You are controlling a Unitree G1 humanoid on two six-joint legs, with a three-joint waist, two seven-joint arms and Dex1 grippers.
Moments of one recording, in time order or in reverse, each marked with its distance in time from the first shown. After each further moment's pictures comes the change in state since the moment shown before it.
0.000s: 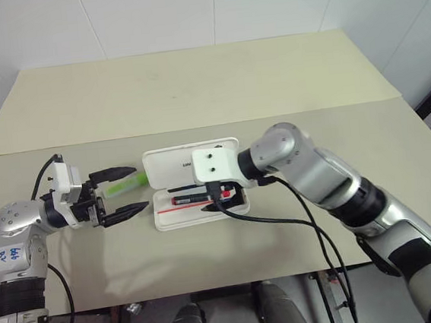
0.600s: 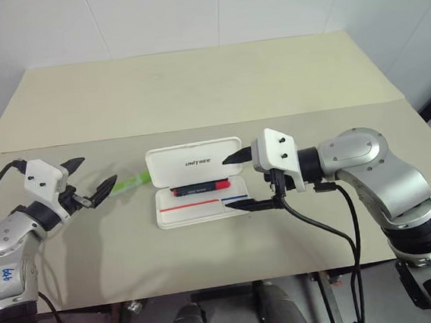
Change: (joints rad) left arm 0.167 -0.028 0.115 -0.186 0.175 0.121 0.584; right arm 0.286 -0.123 -0.357 -0.200 0.261 -0.053 -0.048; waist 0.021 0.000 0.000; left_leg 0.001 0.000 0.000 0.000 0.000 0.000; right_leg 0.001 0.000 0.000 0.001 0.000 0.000
